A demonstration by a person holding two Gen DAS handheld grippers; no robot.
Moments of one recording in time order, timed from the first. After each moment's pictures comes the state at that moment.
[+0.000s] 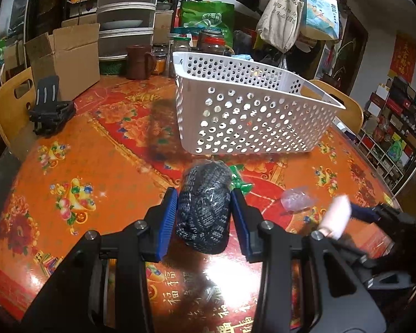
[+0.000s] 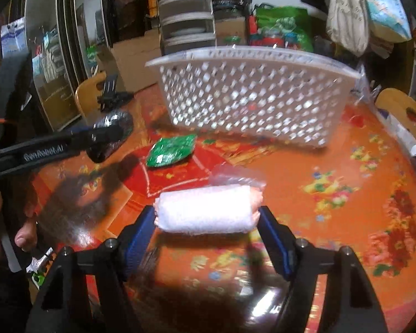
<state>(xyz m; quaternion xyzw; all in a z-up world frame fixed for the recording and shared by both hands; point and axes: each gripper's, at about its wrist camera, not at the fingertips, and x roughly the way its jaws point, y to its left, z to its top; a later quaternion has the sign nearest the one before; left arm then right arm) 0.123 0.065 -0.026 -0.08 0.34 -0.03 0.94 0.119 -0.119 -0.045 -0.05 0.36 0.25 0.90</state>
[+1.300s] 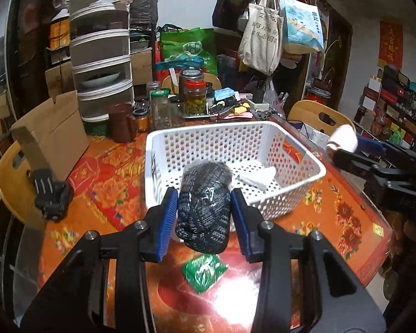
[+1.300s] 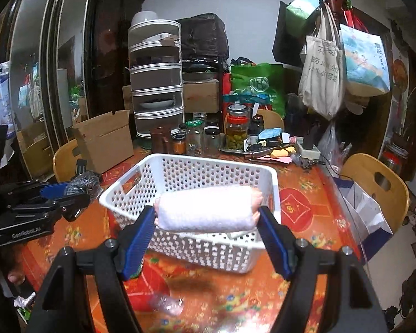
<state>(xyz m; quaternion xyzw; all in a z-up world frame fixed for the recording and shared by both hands) 0.194 0.031 0.114 -0.02 0.30 -0.04 0.95 0.214 -0.162 0.115 -0.05 0.26 0.21 0.94</state>
